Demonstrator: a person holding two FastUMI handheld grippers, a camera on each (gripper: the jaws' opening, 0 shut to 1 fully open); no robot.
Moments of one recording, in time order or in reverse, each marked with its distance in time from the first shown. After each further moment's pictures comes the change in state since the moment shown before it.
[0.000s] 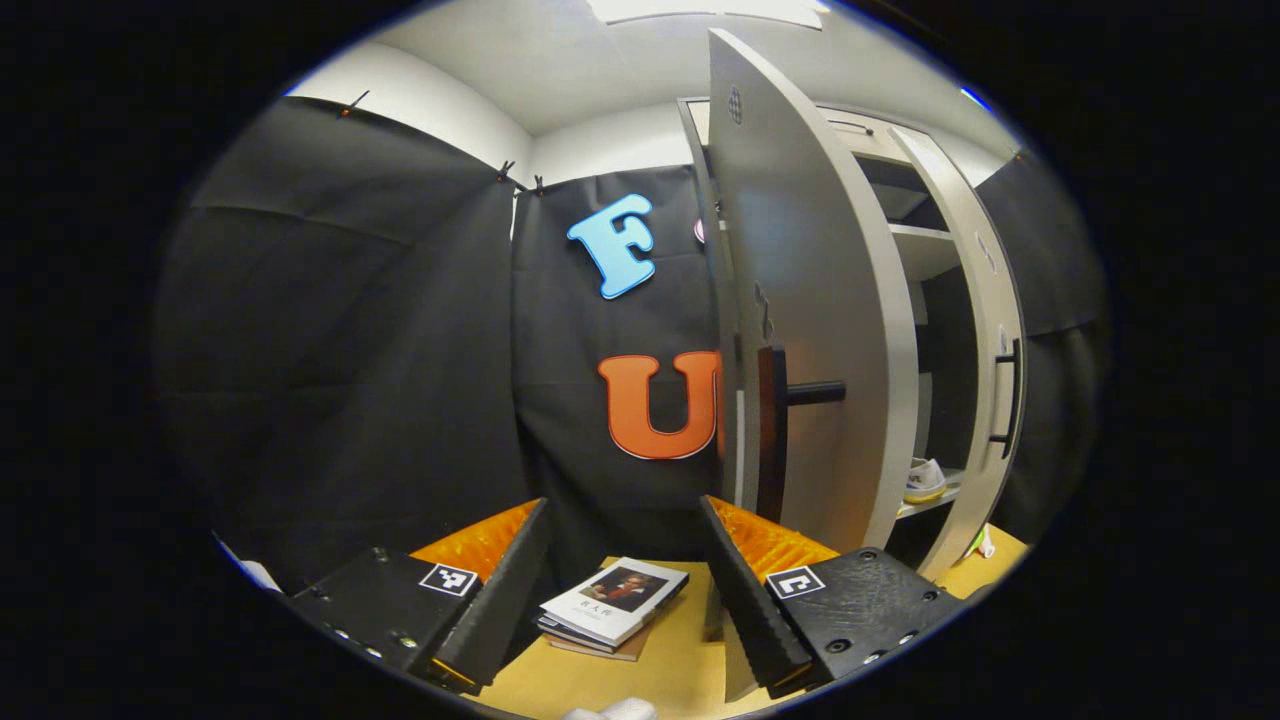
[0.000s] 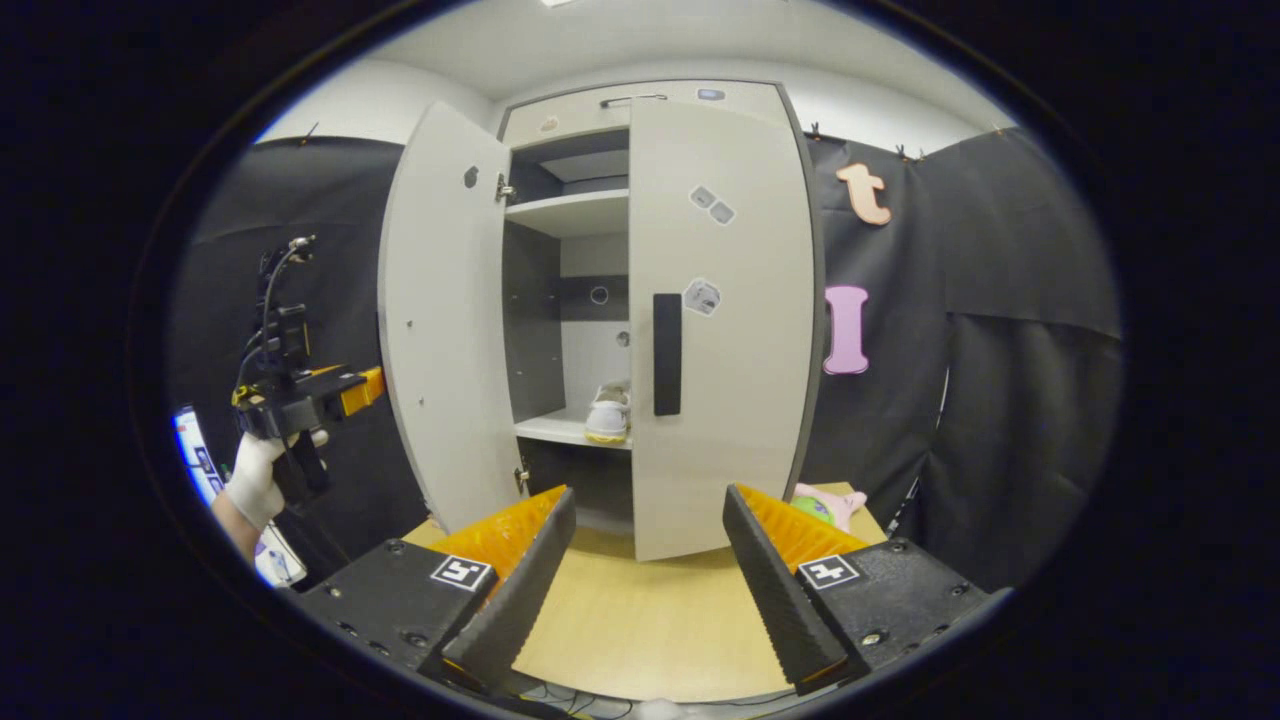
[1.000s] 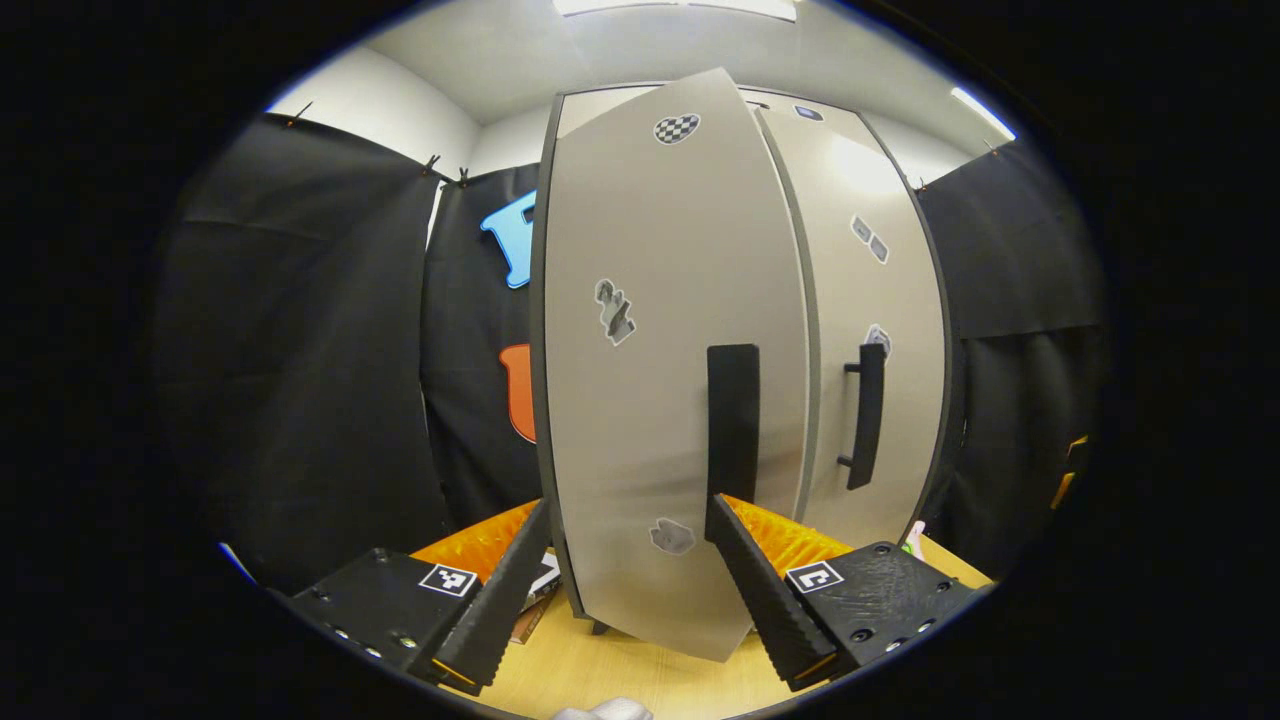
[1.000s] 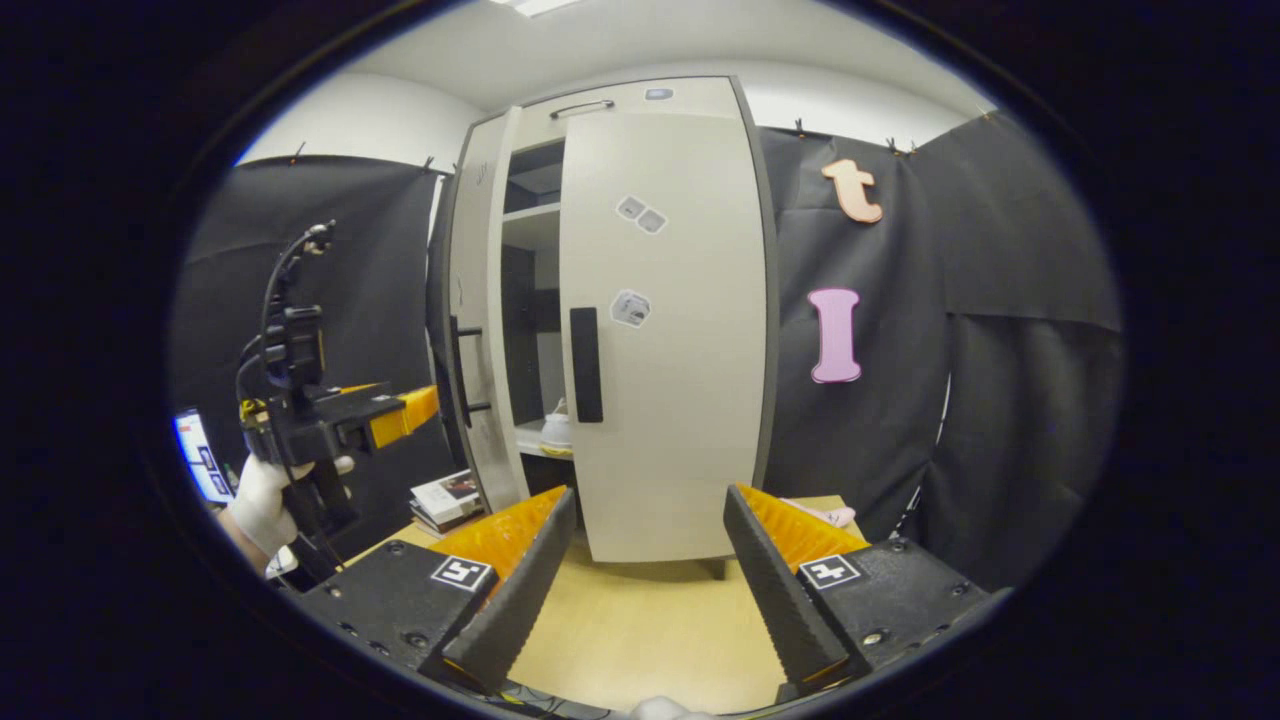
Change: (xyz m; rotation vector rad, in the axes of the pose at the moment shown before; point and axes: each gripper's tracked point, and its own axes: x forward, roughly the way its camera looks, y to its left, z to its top) left arm -0.024 -0.171 0.008 -0.025 0.051 -0.147; right arm 0.012 -0.086 0.014 0.013 -0.028 0.023
